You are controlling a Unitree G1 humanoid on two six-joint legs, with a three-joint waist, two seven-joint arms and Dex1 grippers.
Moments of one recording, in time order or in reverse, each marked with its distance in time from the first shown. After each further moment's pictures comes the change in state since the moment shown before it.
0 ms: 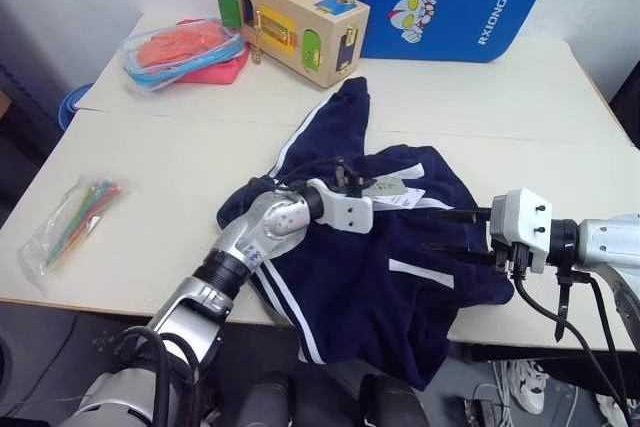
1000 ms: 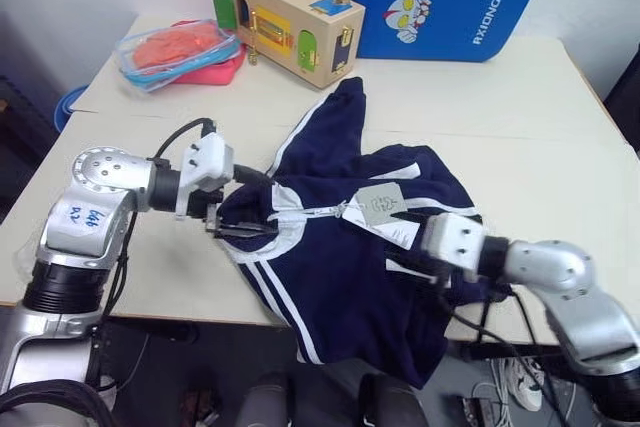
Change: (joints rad) left arm 0.180 0.568 0.400 -0.527 -0.903 0.814 -1.001; right arm -0.002 0.222 0.295 -0.076 -0.341 -0.005 -0.311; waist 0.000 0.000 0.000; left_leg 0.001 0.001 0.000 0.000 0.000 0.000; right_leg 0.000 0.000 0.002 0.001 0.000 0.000
